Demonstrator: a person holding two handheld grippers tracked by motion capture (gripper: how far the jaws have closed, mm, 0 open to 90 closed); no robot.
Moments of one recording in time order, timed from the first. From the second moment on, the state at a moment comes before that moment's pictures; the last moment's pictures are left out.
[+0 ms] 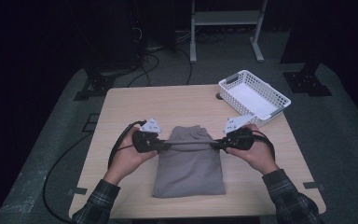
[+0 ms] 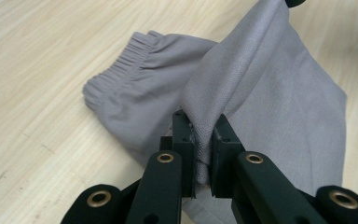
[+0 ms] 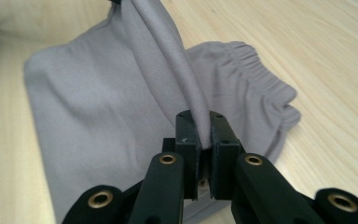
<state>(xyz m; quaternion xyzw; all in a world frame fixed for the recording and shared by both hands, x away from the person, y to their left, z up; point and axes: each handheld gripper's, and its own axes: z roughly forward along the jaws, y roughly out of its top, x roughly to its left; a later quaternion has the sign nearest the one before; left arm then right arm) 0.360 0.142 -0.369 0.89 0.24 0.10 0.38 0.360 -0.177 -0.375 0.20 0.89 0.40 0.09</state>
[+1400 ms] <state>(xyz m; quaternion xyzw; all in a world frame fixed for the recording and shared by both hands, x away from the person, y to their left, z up) 0.438 0.139 -0.428 0.88 0.31 0.09 0.34 0.442 -0.165 -0.434 0.28 0.89 0.35 0.09</state>
